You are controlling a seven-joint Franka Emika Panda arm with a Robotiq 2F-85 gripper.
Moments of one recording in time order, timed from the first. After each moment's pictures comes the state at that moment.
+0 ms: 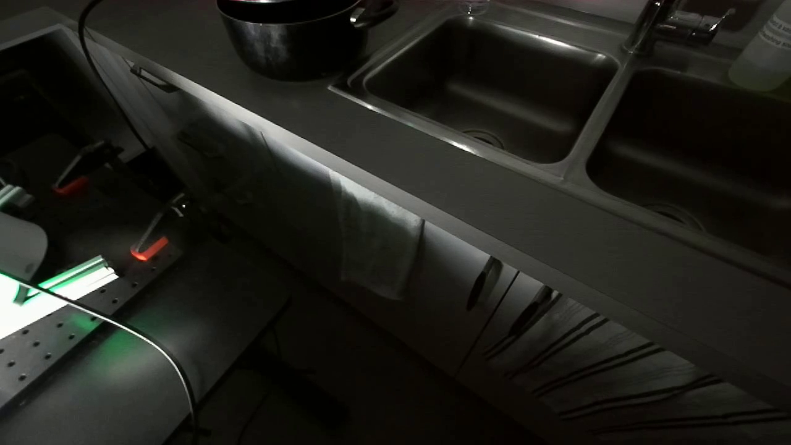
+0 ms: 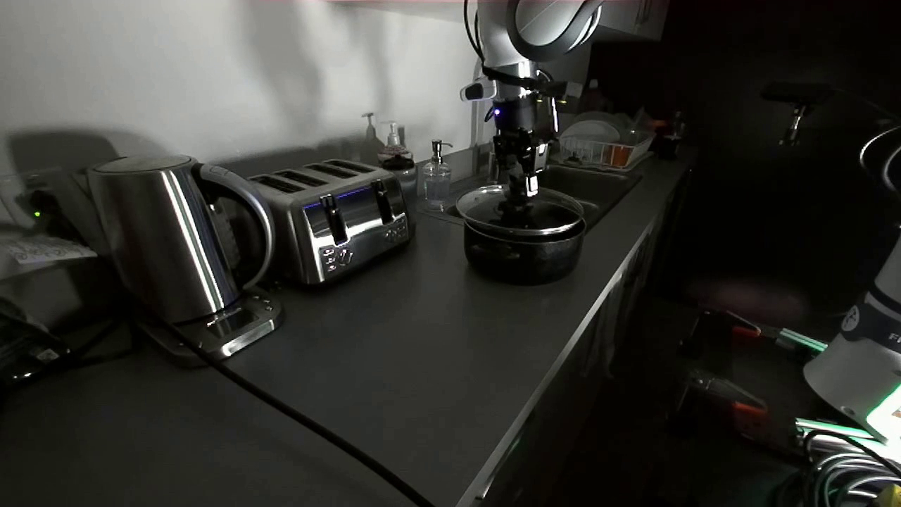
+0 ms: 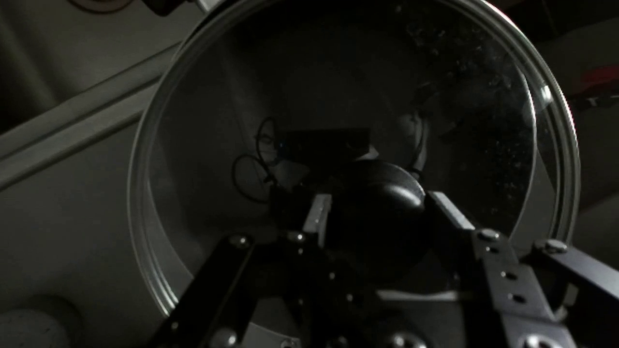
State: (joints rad) arm -0.03 0.19 0.03 -1.98 -0.18 2.05 -0.96
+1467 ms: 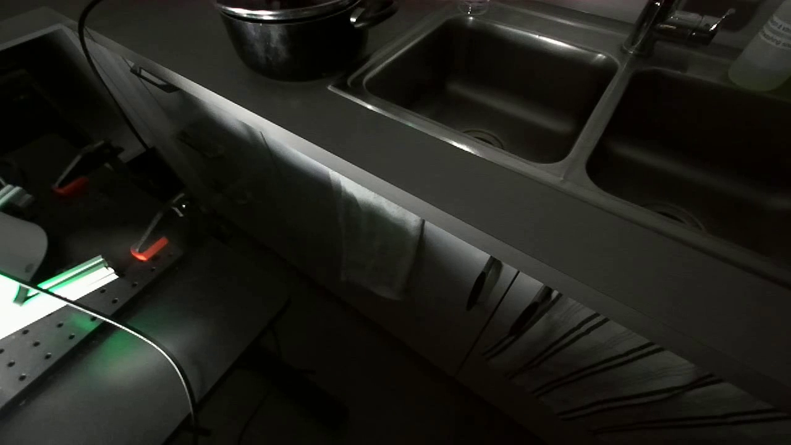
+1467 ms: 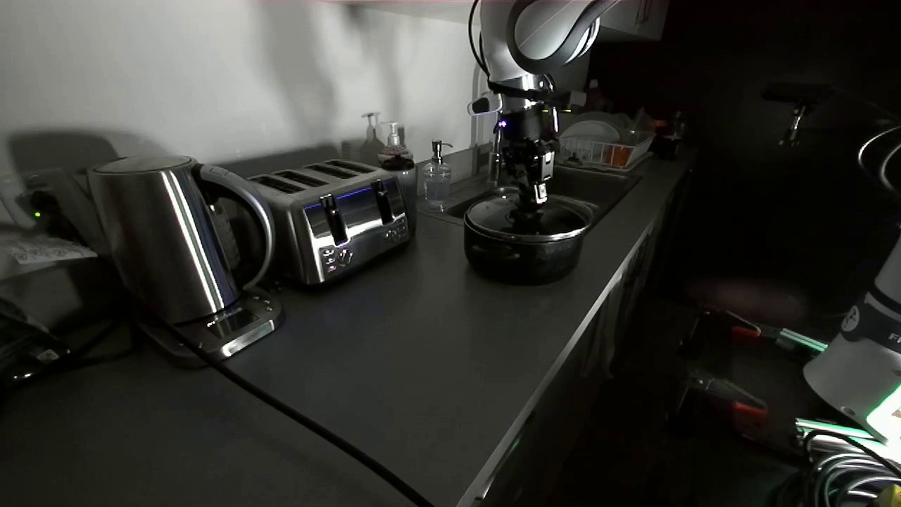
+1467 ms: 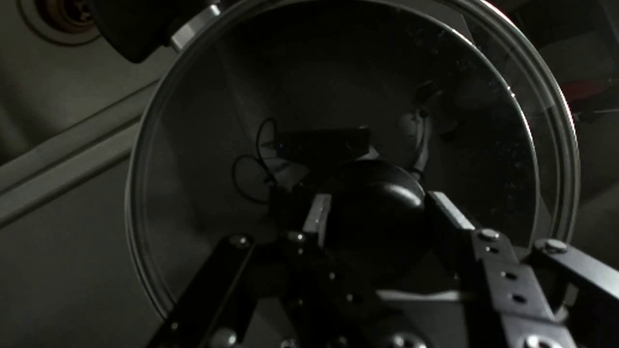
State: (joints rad) arm -0.05 0.22 0.02 -1.98 -0.18 2.02 -0.96
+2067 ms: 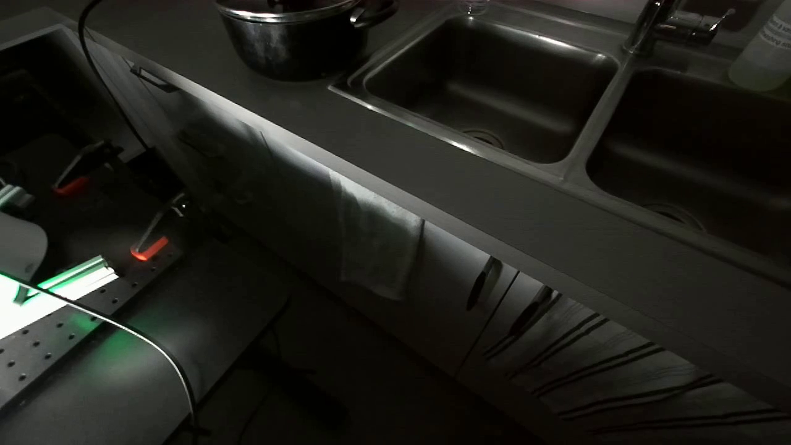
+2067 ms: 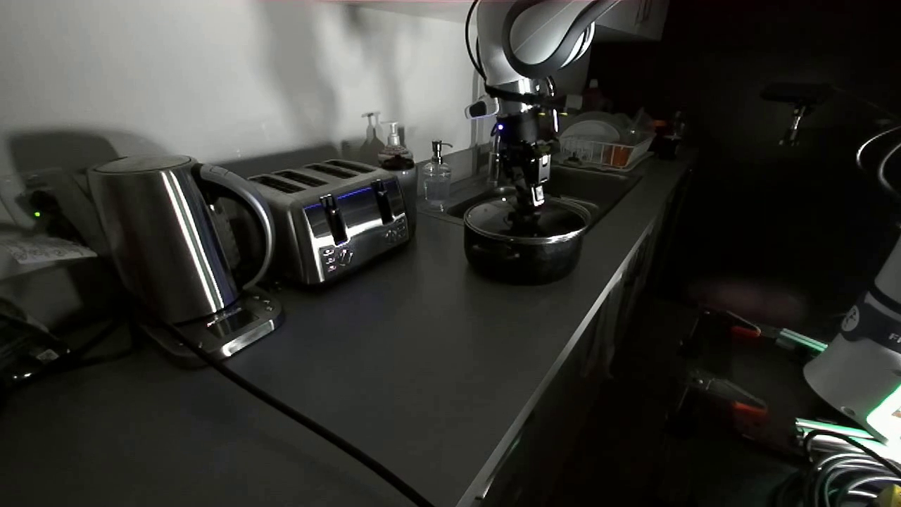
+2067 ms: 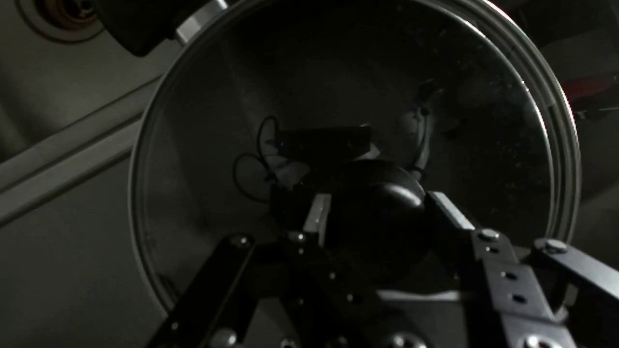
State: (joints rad) arm -0.05 0.25 0.02 -1.95 -0.18 2.02 -0.96
